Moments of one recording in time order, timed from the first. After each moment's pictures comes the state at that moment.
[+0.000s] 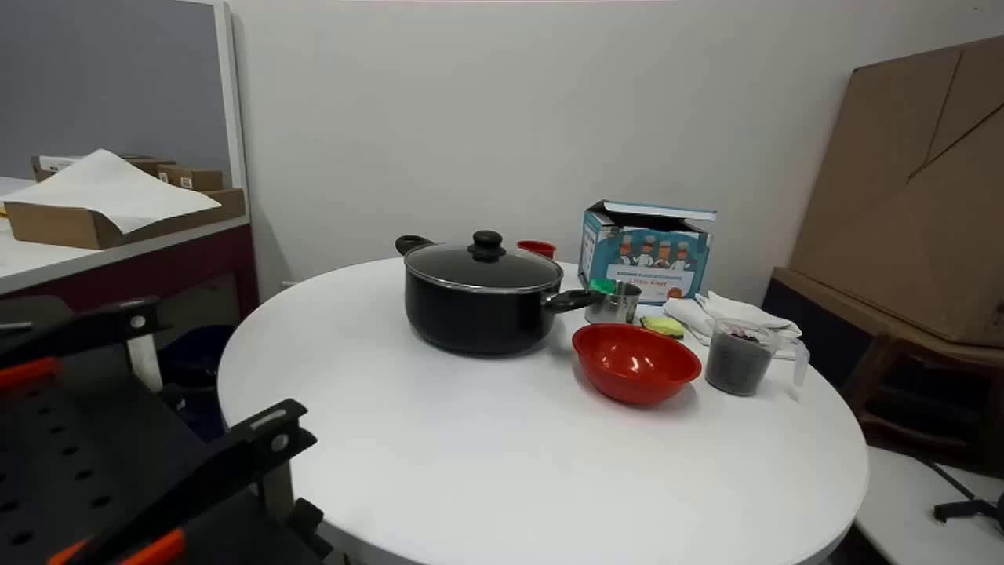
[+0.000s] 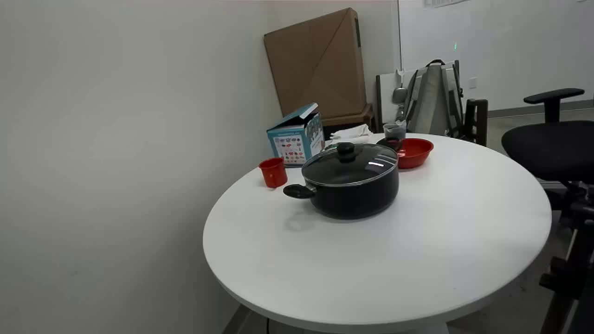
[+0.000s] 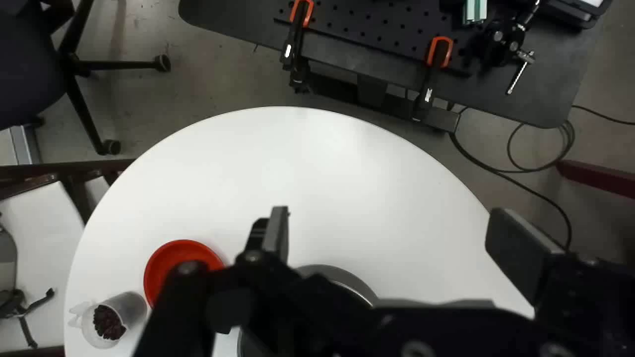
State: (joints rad) arm 0.09 -0.47 0.16 -2.29 -0.12 1.56 -0.04
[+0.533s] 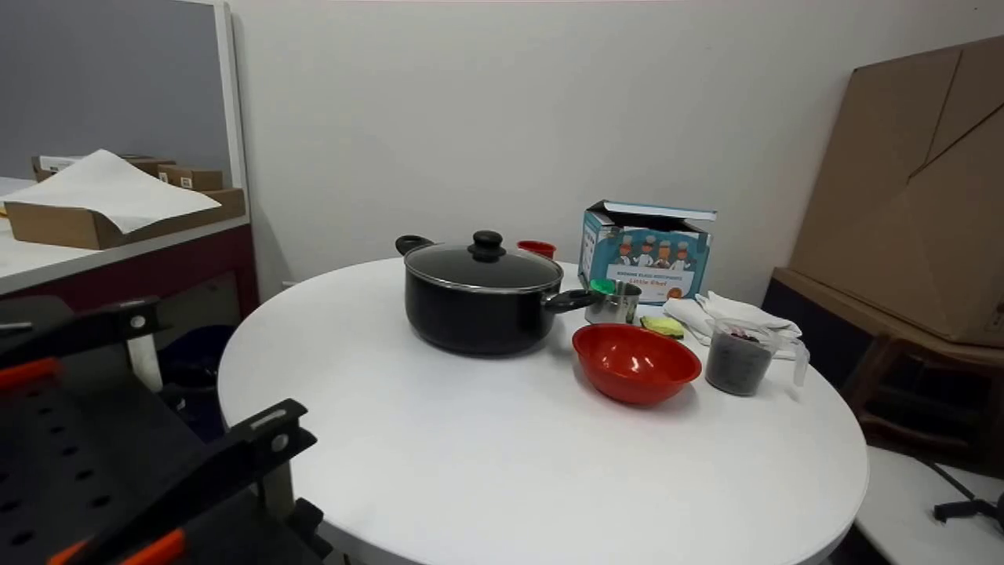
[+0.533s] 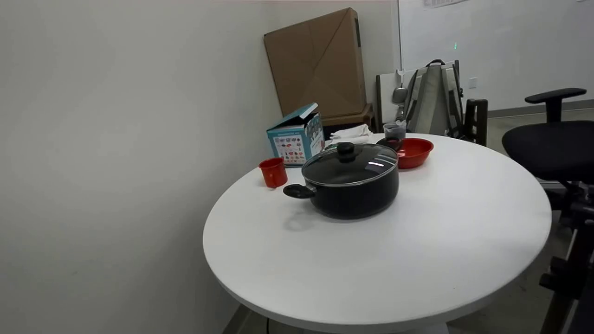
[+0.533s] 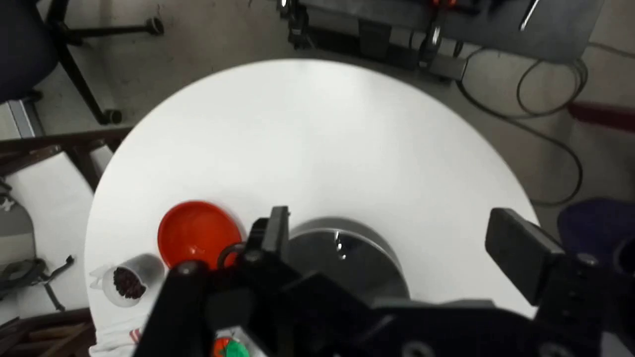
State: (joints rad) arm 0.08 -0.46 0.15 -2.31 -0.12 1.71 0.01
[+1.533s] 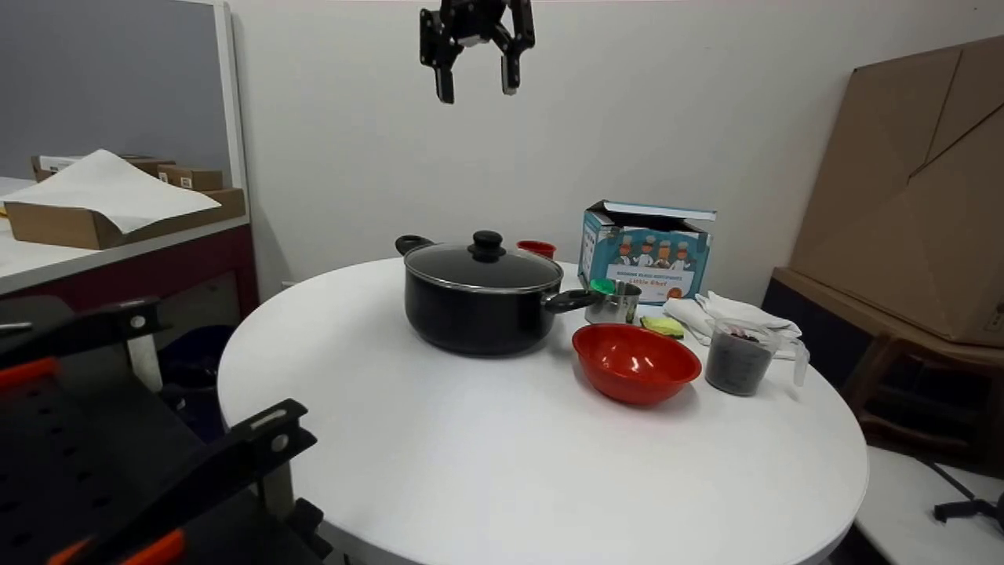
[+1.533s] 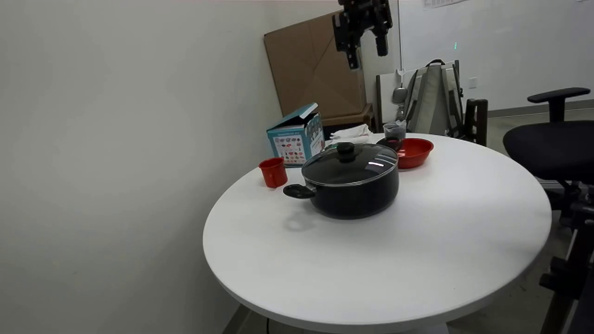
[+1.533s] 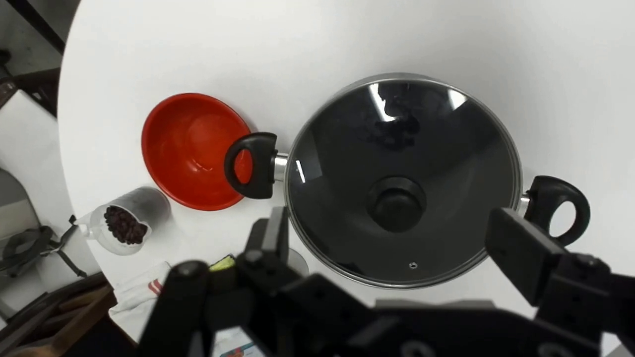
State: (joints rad) arm 0.00 0.06 0.11 -2.19 -0.25 2.27 0.23
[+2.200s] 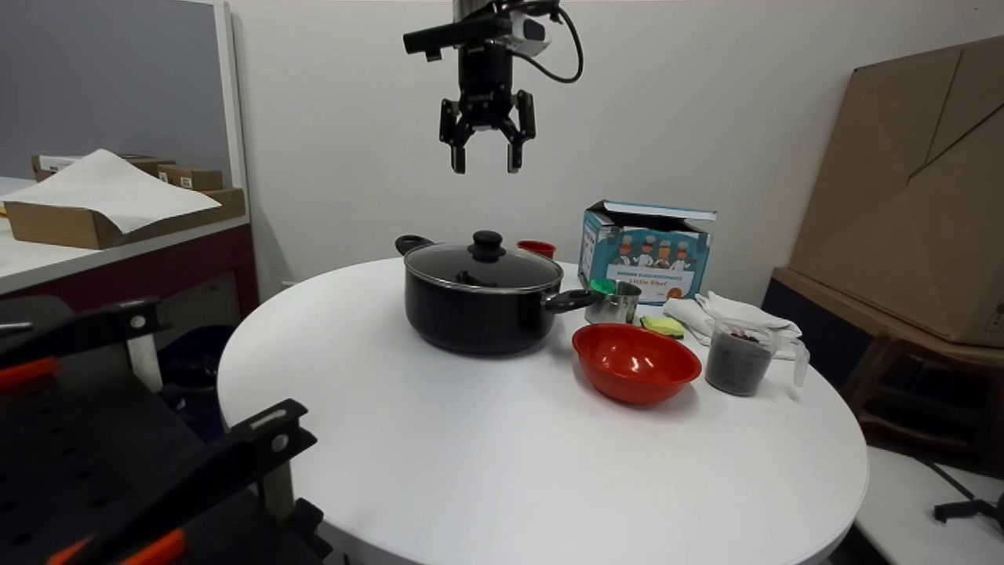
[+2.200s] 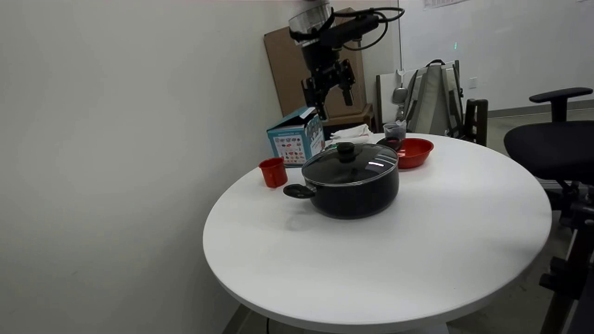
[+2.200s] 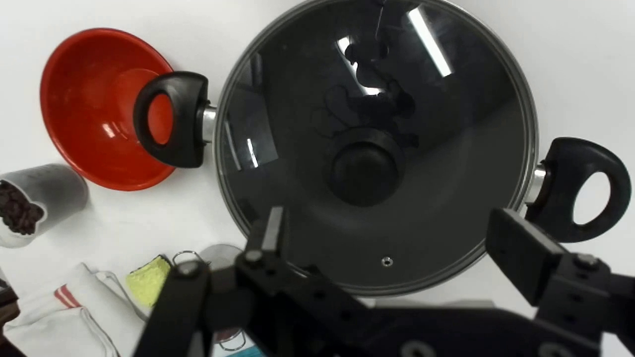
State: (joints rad) arm 0.08 0.46 0.07 -1.86 -0.25 2.26 0.23
